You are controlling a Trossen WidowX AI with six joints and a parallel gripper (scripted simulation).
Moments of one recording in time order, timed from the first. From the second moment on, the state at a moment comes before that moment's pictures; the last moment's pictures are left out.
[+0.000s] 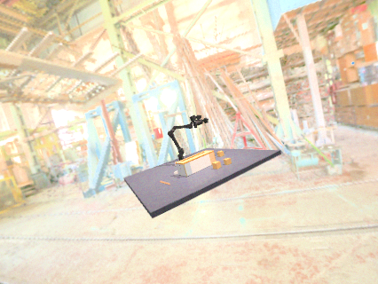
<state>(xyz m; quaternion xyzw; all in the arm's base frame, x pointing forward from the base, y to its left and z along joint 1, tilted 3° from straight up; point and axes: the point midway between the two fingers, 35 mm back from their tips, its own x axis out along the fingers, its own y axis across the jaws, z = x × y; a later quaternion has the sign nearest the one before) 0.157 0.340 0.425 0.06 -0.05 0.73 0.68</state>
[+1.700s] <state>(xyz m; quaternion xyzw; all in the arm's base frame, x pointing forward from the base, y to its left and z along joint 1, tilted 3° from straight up) 0.320 -0.006 0.151 -0.56 0.57 0.41 0.44</state>
